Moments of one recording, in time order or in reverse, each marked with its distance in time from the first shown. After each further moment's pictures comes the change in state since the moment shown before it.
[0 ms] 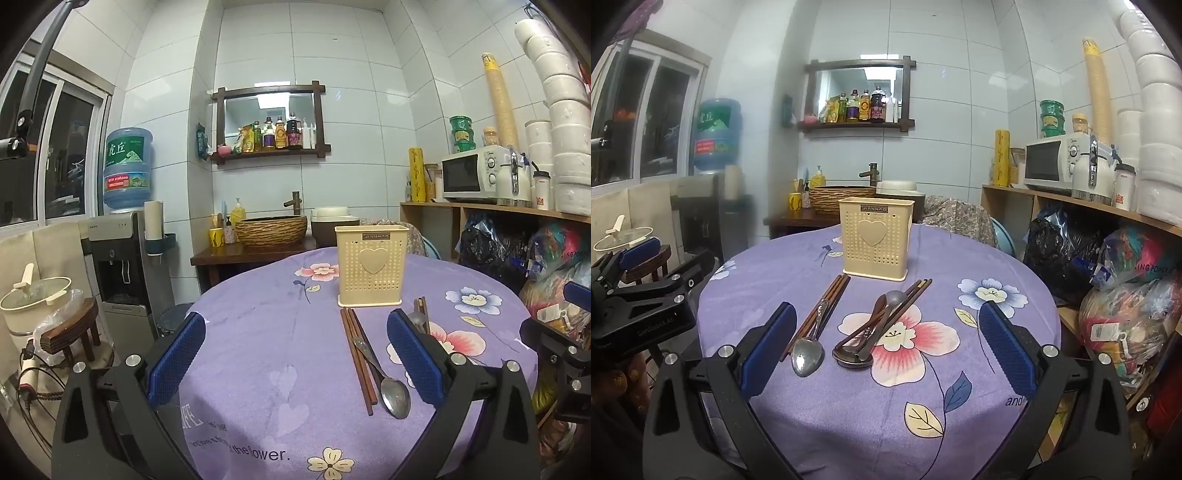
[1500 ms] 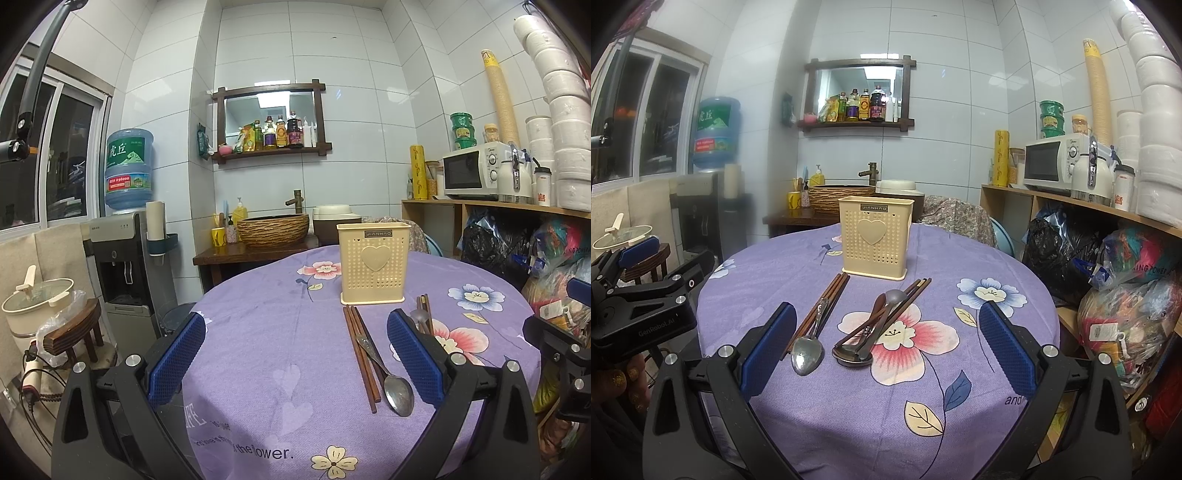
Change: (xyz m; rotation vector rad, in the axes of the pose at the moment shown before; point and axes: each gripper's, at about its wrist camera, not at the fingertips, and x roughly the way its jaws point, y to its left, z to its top) left arm -0.001 0.001 0.001 0.005 0.002 0.001; right arm 0.002 0.001 -0.002 -0.002 0.005 -0.003
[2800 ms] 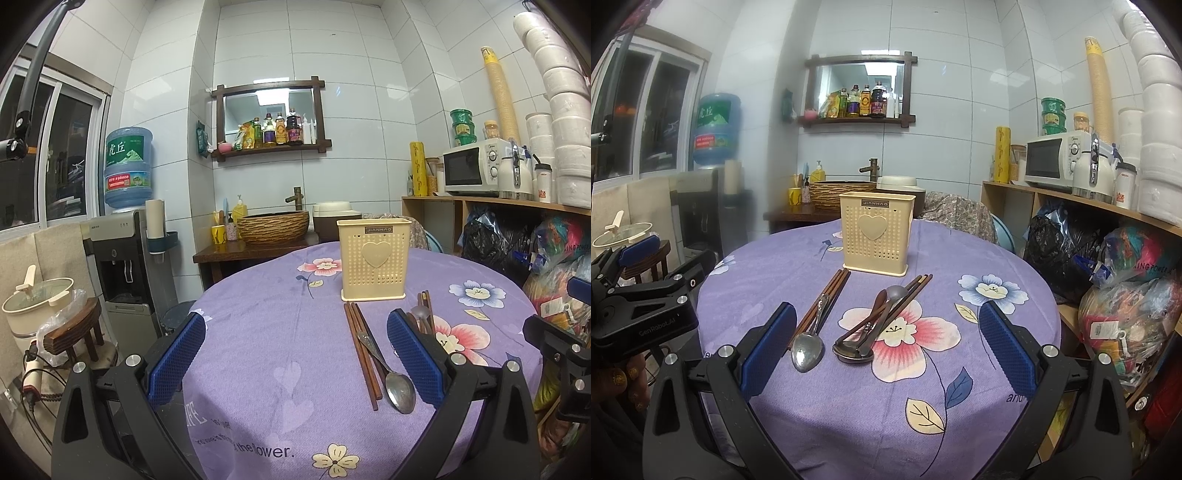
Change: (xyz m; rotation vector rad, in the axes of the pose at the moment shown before) left arm 0.001 -0.001 0.000 0.001 0.012 0.002; right arm 0.003 0.001 -0.002 -0.004 0.016 0.006
